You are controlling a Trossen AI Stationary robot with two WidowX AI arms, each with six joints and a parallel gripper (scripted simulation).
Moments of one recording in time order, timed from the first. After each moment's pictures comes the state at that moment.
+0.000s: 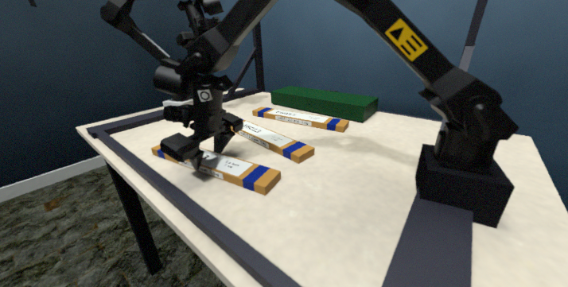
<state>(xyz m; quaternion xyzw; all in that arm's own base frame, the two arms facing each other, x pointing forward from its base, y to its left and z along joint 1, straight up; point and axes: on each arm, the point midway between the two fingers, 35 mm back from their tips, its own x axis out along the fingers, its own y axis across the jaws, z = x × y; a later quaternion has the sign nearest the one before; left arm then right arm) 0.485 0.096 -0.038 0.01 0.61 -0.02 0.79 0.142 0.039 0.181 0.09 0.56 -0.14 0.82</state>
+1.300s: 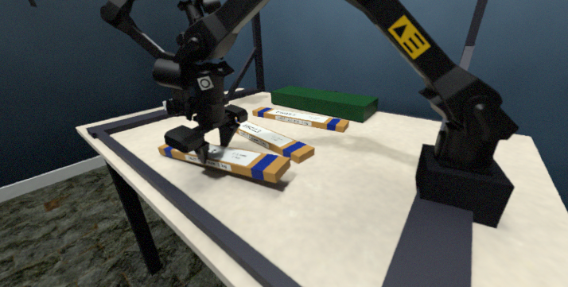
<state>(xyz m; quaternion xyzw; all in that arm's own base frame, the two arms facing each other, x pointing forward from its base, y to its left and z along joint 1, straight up) 0.466 0.092 -0.018 0.00 0.65 -0.02 0.76 0.142 0.039 0.181 0.09 0.56 -0.14 0.82</state>
